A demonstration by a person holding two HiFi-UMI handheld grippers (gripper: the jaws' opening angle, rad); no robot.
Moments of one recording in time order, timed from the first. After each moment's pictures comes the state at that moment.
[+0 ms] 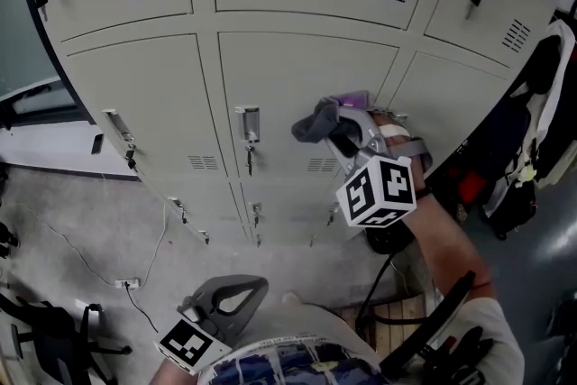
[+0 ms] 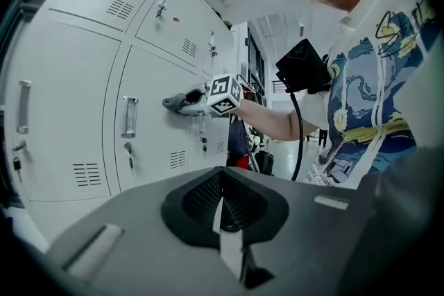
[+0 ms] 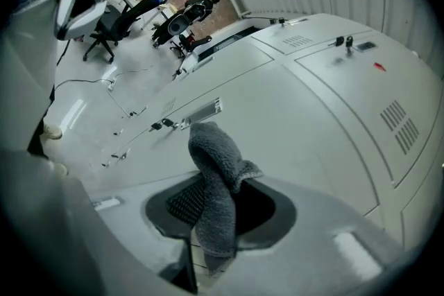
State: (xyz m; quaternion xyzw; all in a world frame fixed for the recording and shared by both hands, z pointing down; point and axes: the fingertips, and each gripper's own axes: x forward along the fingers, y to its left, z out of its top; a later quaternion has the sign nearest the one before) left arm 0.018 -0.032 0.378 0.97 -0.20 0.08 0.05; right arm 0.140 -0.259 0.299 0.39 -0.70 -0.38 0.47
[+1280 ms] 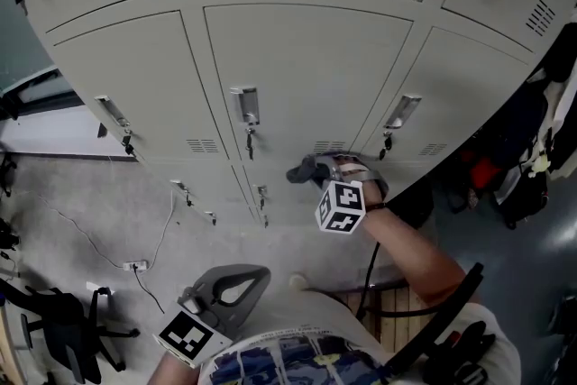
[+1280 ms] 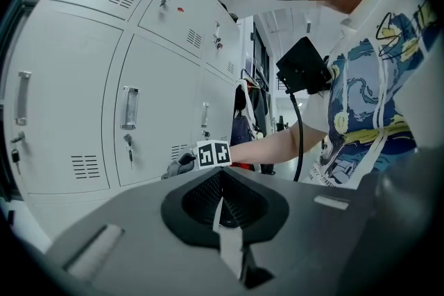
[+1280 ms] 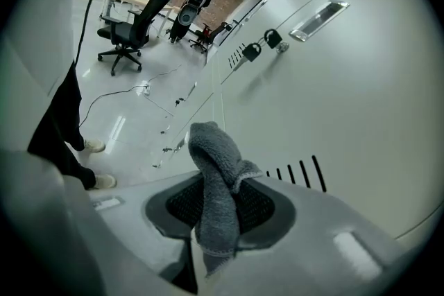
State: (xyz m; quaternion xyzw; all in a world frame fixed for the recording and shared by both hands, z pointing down) left arm 0.027 -0.041 0.389 0.97 -0.21 0.10 0.07; right arm 0.140 -0.260 0.559 0.29 -0.76 -0.22 0.54
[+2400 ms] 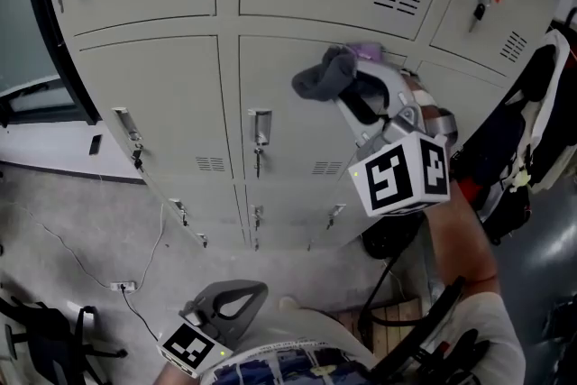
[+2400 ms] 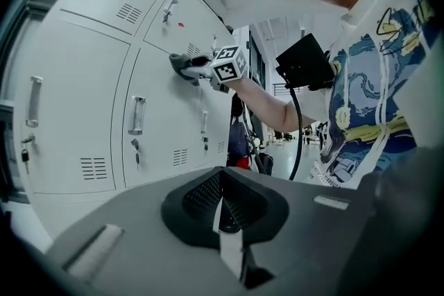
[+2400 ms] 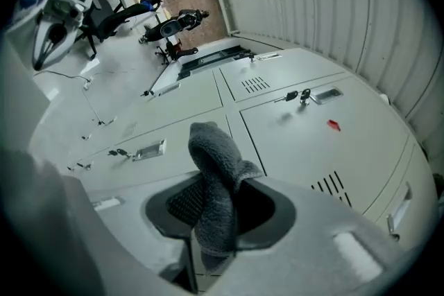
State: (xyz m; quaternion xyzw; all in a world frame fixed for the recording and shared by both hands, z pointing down) left arm -0.004 -0.023 0.384 0.97 -0.21 0.07 0.06; right arm 0.098 -0.241 0.167 0.44 -0.66 -0.46 0.39
